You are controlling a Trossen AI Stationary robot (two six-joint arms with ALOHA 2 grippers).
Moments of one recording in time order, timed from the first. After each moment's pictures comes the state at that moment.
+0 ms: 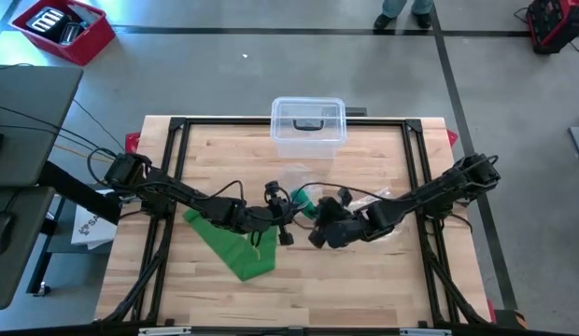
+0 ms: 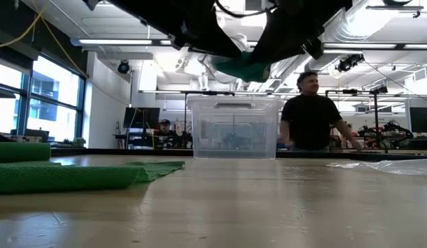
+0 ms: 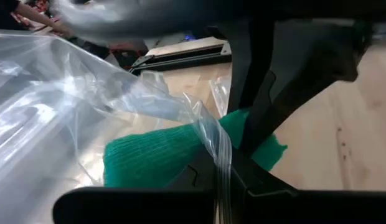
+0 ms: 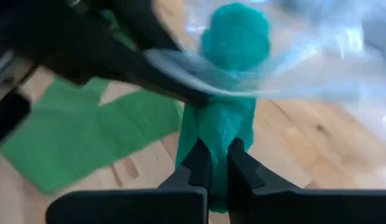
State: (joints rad) left arm -0.29 1.69 0.98 0.31 -0.66 0.06; right arm 0.39 1.61 1.10 -0.34 0.71 0.66
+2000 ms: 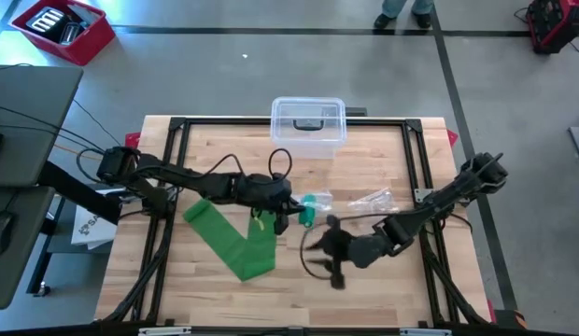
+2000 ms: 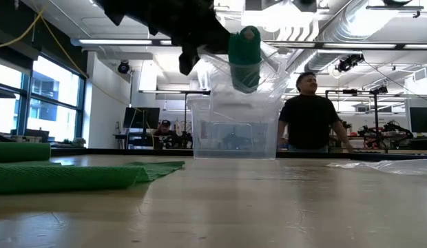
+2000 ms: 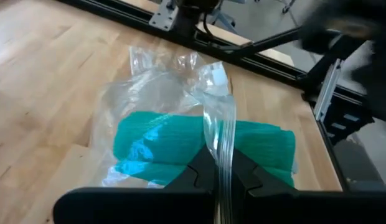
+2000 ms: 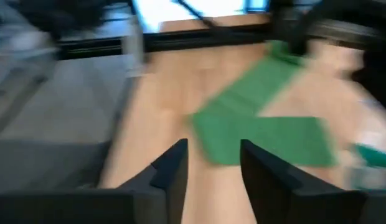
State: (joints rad) left arm -0.09 1.59 0.98 0.18 -0.04 -0.37; right arm 0.54 1.55 1.10 -0.08 0.43 0.35
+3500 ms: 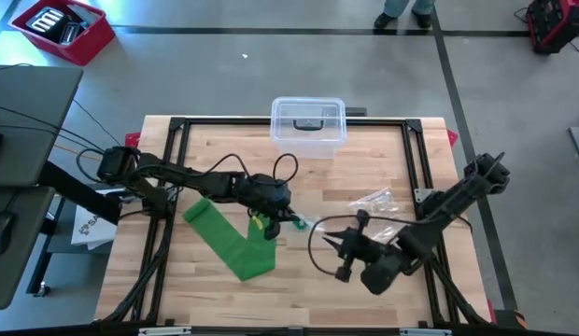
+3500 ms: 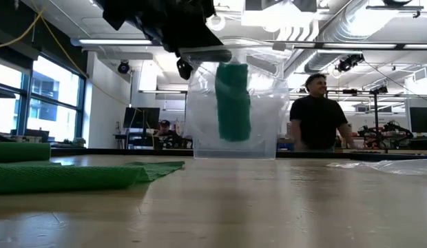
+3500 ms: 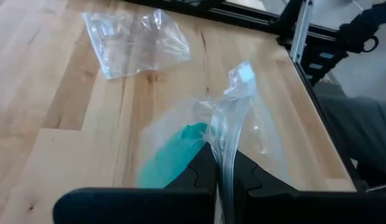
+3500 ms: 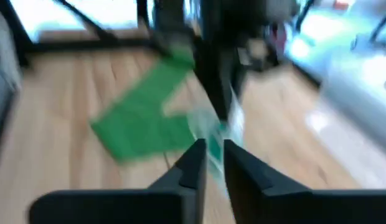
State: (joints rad) left arm -0.08 1.59 0.98 0.07 0.15 -0.22; right arm 0.69 1.54 1.20 -0.53 0.92 0.63
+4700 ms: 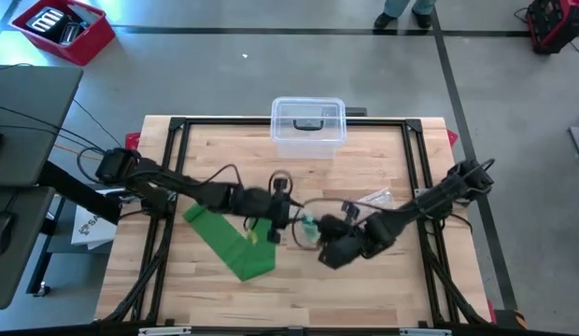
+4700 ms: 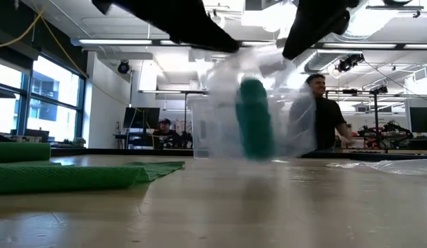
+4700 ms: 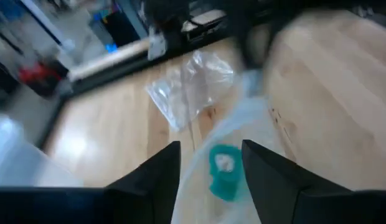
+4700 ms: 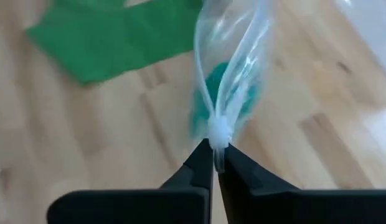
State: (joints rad) left arm -0.21 1.59 0.98 0.17 -0.25 0.30; right arm 0.48 1.70 1.37 -0.88 0.50 0.83
